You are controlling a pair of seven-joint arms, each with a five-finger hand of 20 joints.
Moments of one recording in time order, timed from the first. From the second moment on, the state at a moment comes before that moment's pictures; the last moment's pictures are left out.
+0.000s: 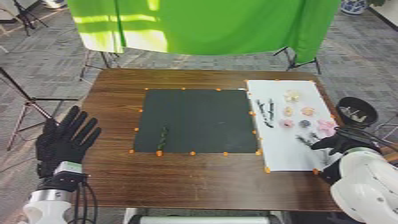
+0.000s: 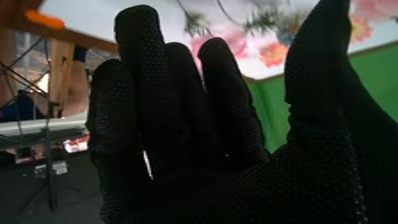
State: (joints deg) left arm 128.7 -57.1 -97.1 -118.1 16.6 3.7 23.6; right arm -109.7 -45.1 87.9 -124.4 -115.0 -6.7 63.1
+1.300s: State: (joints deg) left arm 129.5 -56.9 -96.6 -118.7 14.8 3.9 22.1; right arm -96.6 -45.1 77.0 -126.9 -110.1 20.2 63.4
